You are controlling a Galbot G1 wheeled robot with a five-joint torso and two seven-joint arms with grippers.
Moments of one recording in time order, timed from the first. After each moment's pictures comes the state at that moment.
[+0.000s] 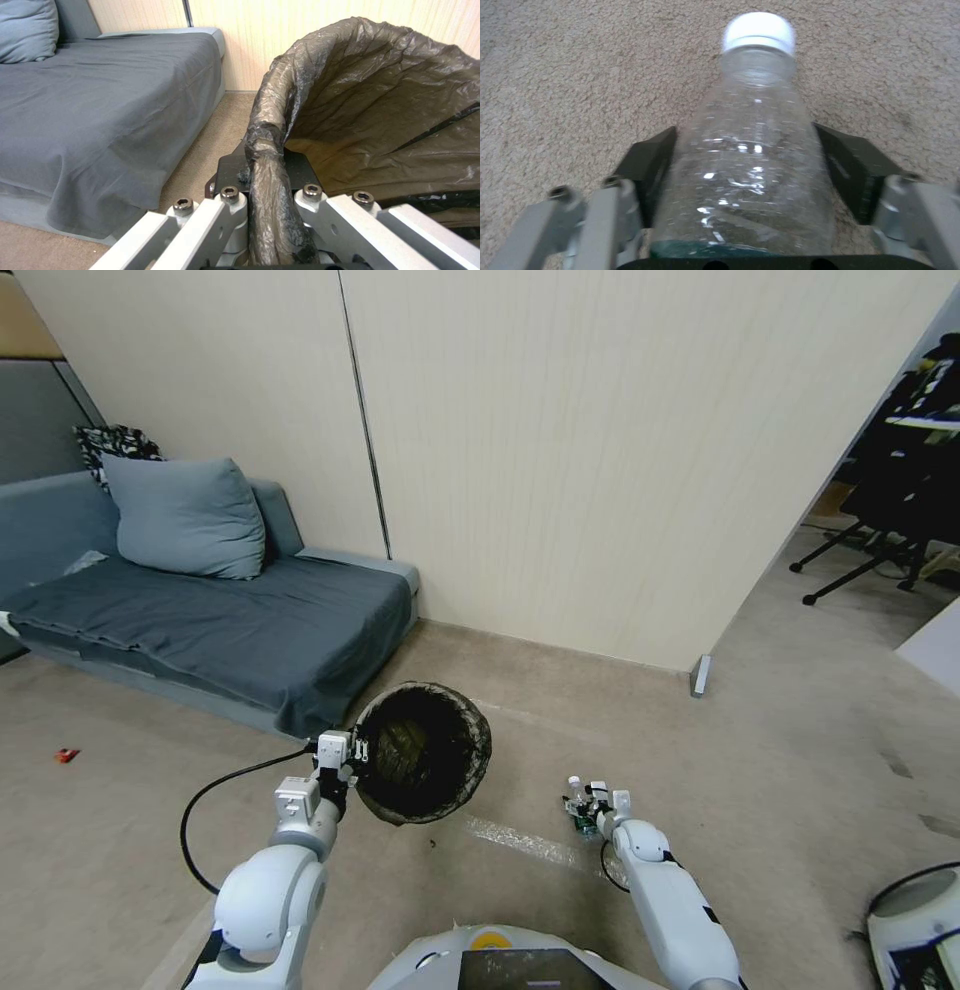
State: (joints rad) left arm 1.57 -1.38 -0.60 -2.32 -0.11 0.47 0.02; right arm -1.11 1.36 0.54 1.13 0.15 -0.38 -0.23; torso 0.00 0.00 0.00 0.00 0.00
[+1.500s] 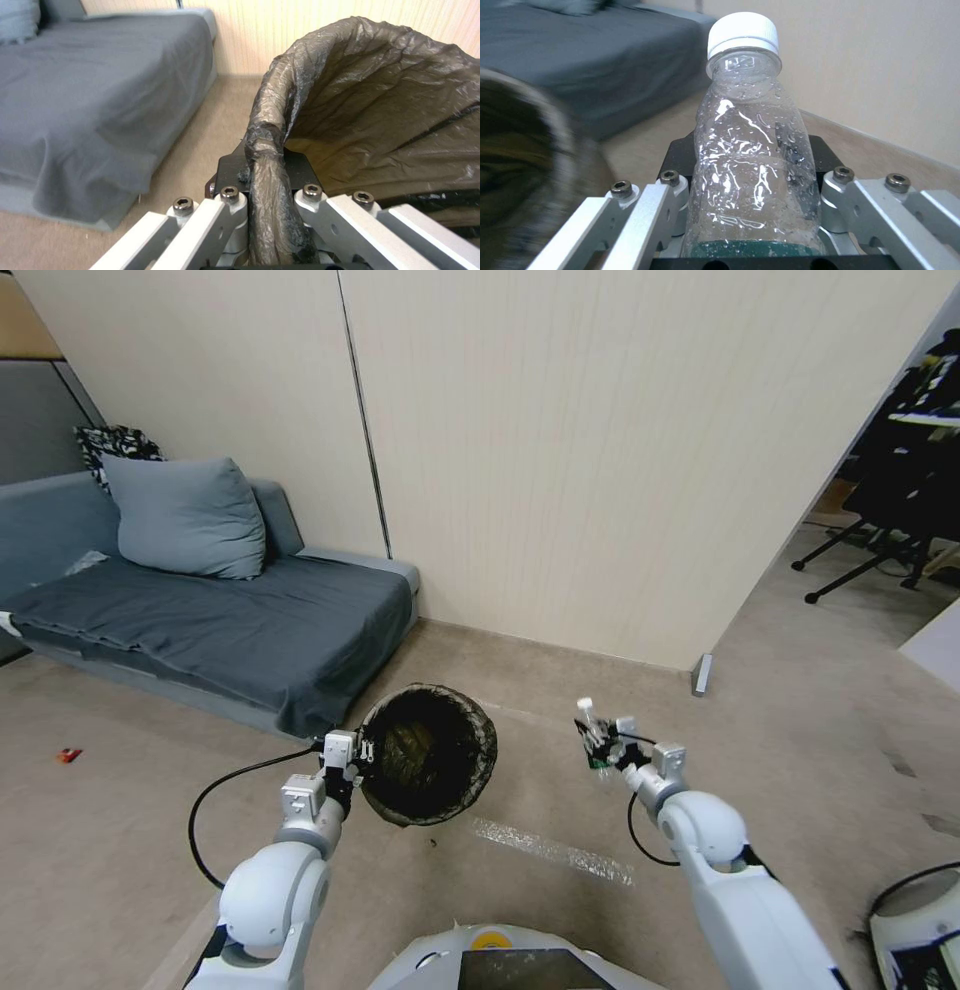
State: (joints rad) left arm 1.56 -1.37 -0.57 -2.31 -0.11 0.55 0.02; right arm -1.33 1.04 0.51 2.23 0.51 -0.52 -0.13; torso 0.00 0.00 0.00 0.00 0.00
